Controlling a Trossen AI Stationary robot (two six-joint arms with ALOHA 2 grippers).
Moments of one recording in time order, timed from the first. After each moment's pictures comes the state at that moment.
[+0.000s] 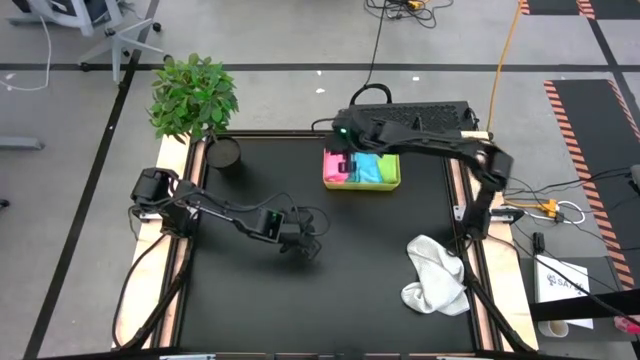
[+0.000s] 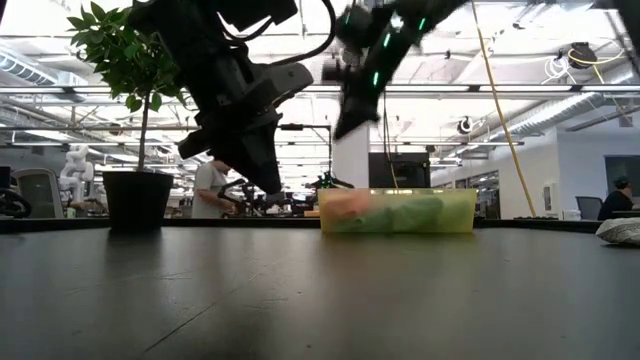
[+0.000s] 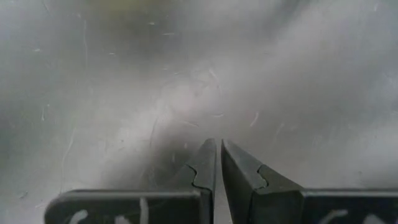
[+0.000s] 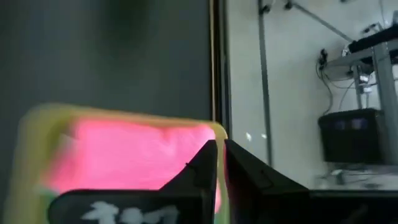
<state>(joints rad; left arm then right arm) -0.18 1.75 1.09 -0.42 -0.29 -0.92 -0.42 1.81 1.48 -0.50 0.24 -0.67</state>
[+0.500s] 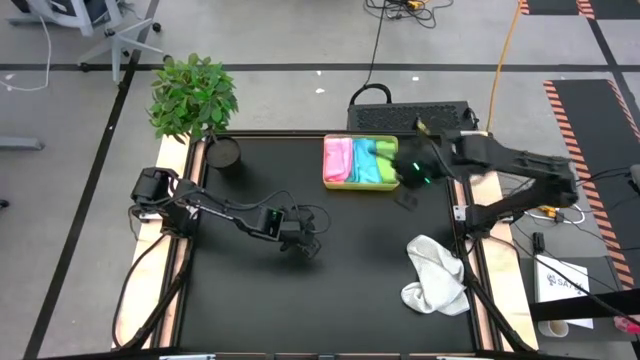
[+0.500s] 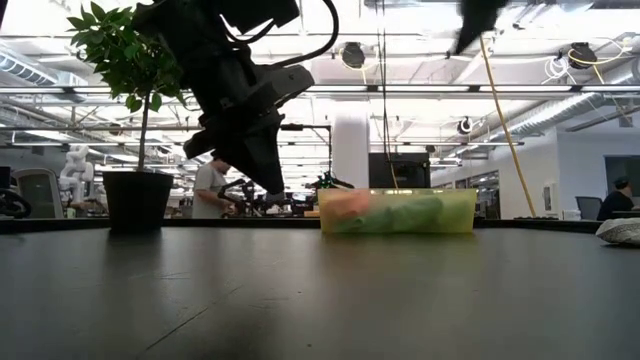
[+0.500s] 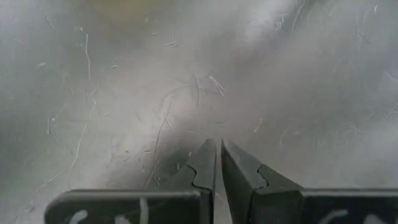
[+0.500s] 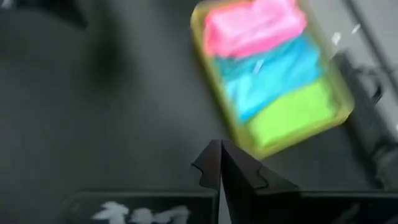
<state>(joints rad) -0.17 1.75 1.09 -0.41 -0.29 -0.87 -0.12 1.27 1.45 -1.27 0.21 0.21</state>
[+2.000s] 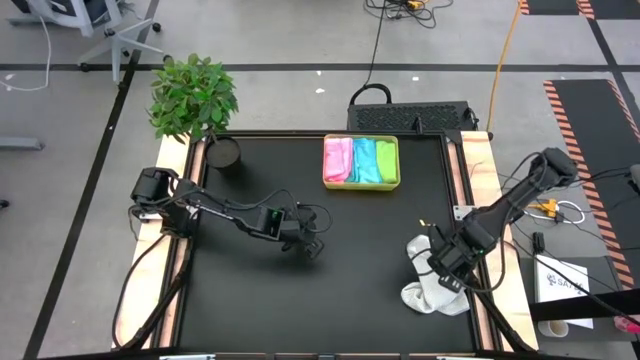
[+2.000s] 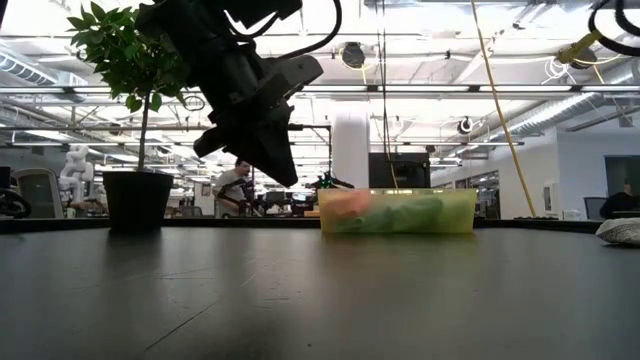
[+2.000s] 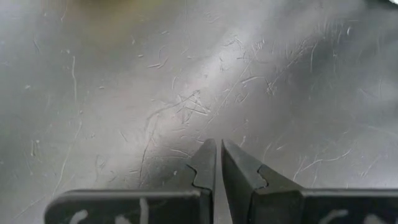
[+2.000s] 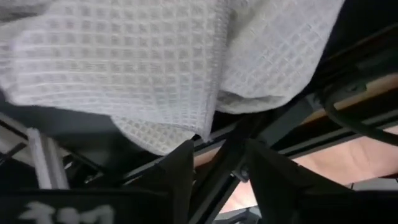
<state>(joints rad) -0.17 1.75 1.08 -0.34 -0.31 -0.84 0.67 1.09 0.70 -1.18 -0.42 1.33</state>
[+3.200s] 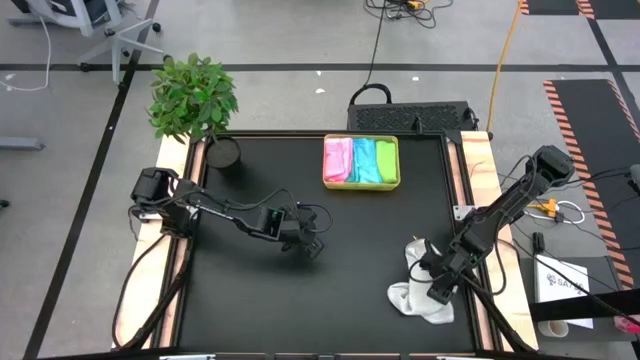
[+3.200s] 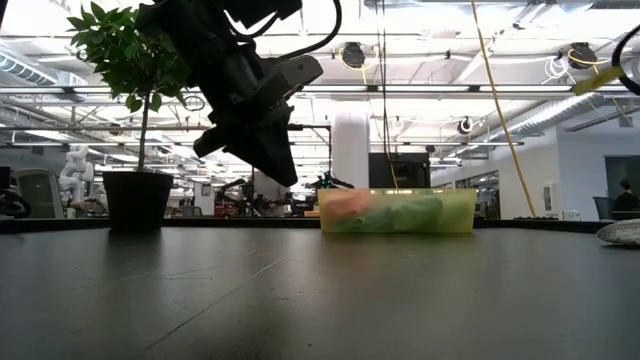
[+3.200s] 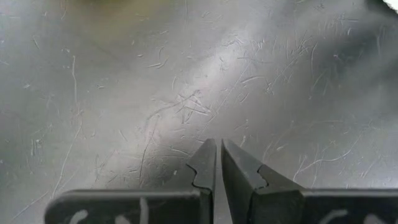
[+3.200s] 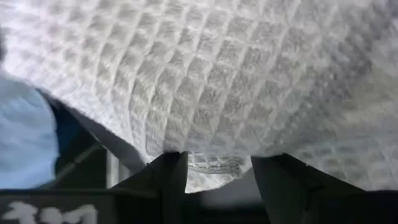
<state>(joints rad) -0.17 1.75 1.08 -0.34 -0.31 -0.85 0.77 1.09 0.39 -0.42 -0.39 1.53</state>
